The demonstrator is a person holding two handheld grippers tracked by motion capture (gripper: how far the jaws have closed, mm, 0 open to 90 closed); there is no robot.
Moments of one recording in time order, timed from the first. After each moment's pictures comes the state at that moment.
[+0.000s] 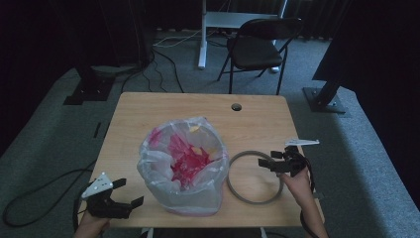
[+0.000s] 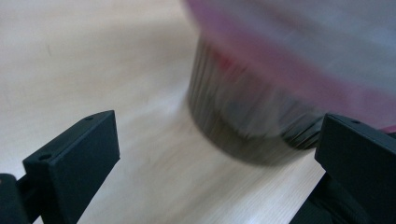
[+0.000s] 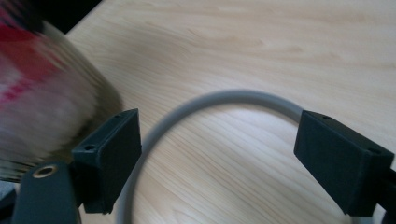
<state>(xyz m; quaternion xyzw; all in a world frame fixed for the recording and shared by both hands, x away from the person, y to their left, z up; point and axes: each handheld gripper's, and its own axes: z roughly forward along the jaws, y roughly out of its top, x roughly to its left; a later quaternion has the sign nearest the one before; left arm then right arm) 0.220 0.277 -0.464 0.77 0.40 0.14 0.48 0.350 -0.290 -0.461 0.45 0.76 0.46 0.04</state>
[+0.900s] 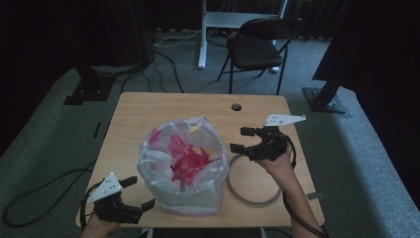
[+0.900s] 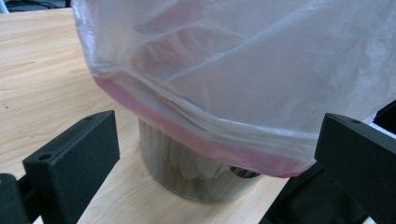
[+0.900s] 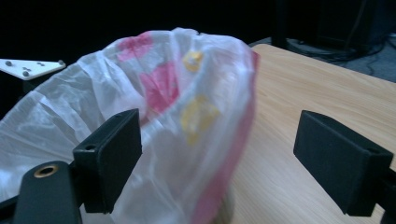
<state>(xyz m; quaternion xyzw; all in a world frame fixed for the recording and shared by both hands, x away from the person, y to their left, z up) 0.206 0.239 -0.432 0.77 0.36 0.12 0.51 0.336 -0.193 -0.340 0.28 0.78 0.56 0.03</state>
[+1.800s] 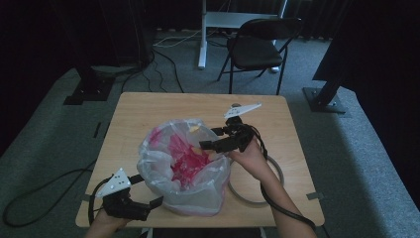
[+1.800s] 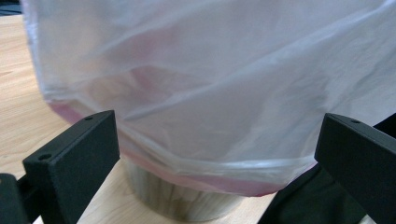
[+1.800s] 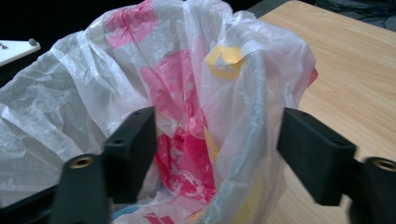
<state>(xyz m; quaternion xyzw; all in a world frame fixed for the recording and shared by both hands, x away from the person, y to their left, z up) 0.214 0.219 -0.421 0.78 0.34 0.11 0.51 0.365 -0.116 -0.341 0.27 0.83 0.49 -0.02</state>
